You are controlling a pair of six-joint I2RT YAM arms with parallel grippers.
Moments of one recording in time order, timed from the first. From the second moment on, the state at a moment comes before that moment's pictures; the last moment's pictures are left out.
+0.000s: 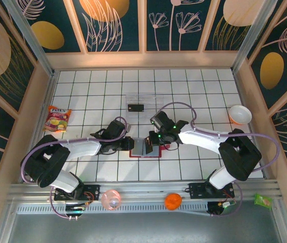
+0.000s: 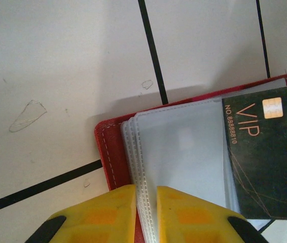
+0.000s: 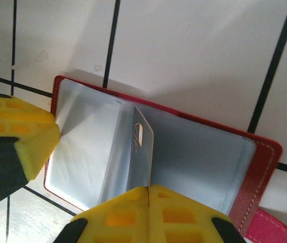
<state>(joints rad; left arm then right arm) -0.69 1.51 0.58 -0.01 0.25 -0.63 0.83 1.53 0.88 -0.40 -0.17 0.65</state>
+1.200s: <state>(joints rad) -0.68 1.46 0.63 -0.07 0.26 -0.62 0.77 1.42 1.19 -0.45 -0.18 -0.12</state>
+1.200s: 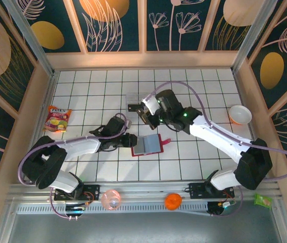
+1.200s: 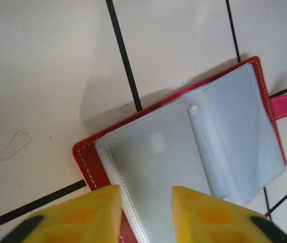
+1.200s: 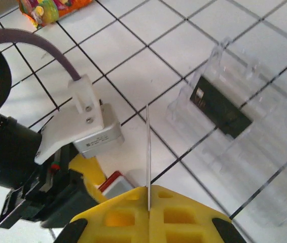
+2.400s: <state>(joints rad) -0.41 1.24 0.54 -0.16 0.37 -0.70 0.79 2.08 1.84 -0.76 0.03 -0.90</state>
